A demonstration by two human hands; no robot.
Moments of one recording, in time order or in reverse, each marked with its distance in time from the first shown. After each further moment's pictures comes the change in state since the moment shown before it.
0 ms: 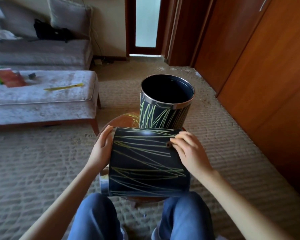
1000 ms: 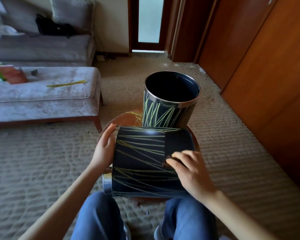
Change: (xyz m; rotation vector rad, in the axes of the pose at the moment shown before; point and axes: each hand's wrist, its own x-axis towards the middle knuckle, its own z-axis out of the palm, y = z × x) left_hand 0.006 -0.008 0.003 -0.134 0.019 -0.031; right_hand -0.038 -0.044 -0.008 -0.072 0.040 -0.171
